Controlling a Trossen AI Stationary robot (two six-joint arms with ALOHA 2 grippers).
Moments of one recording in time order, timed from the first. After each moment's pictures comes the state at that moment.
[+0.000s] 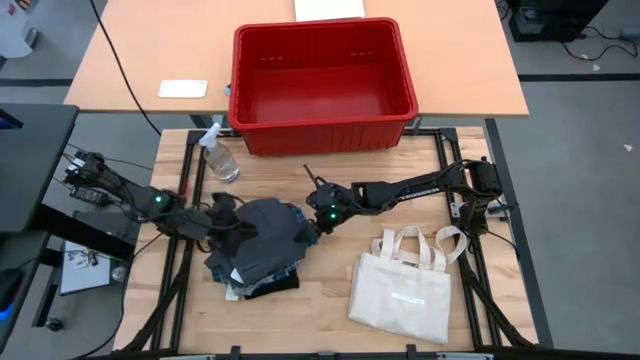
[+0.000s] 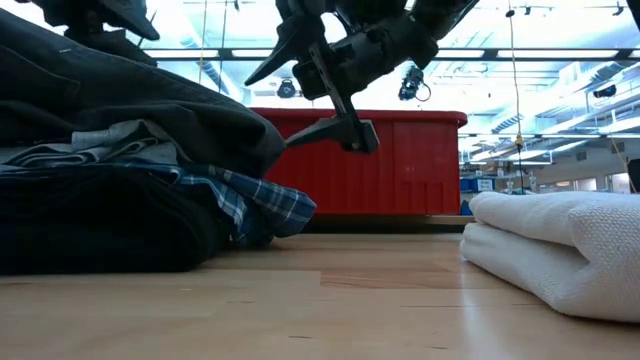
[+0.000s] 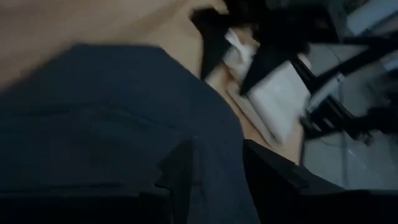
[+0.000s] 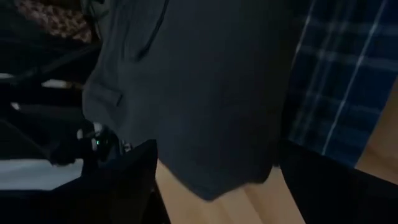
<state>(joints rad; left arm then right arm) -0.47 0.77 0.66 -0.49 -0.43 -1.05 0.01 1.86 1.27 -0.03 -0.32 1.06</state>
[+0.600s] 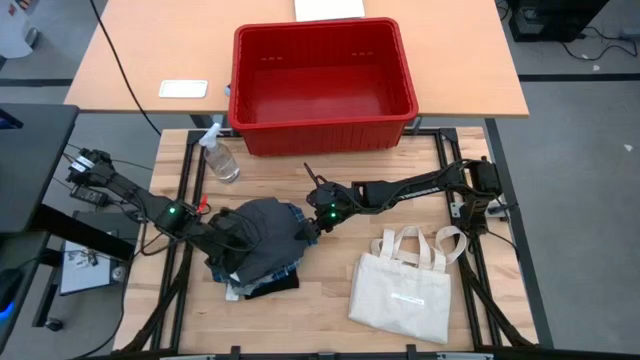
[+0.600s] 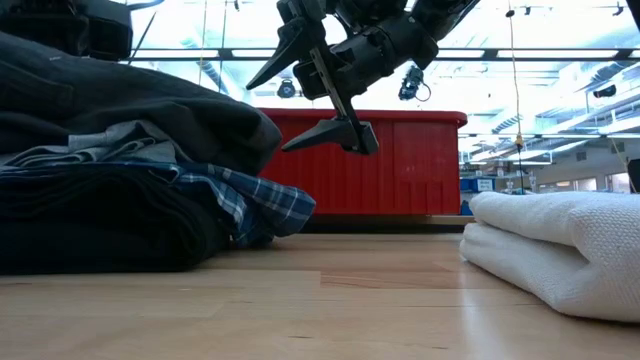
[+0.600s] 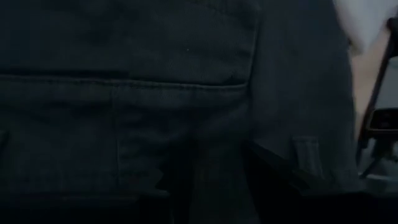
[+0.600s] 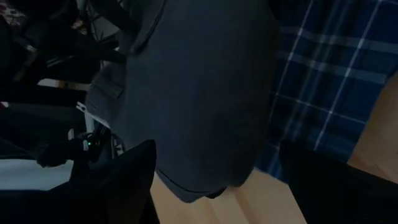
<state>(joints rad) -0.51 0.93 0.66 -0.70 -0.25 -1.13 0.00 1.86 1.27 -0.04 -0.30 1.02</state>
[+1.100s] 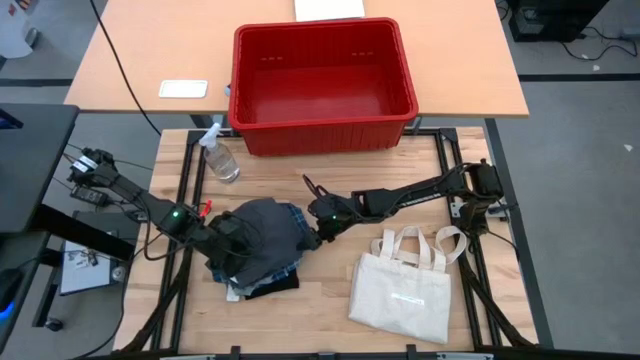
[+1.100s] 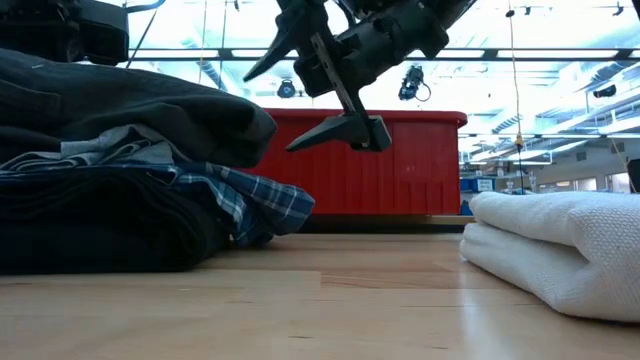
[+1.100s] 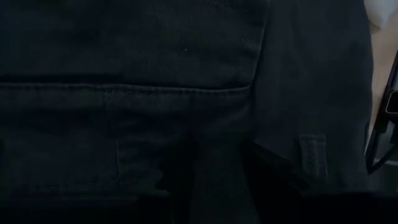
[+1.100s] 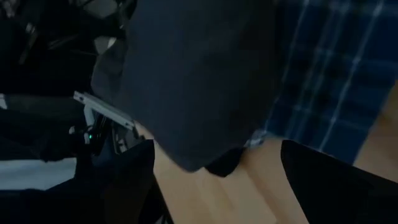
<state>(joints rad) -0.54 0.98 0.66 -0.71 -0.22 -1.11 0.06 1.86 1.27 -0.06 -0.26 1.11</state>
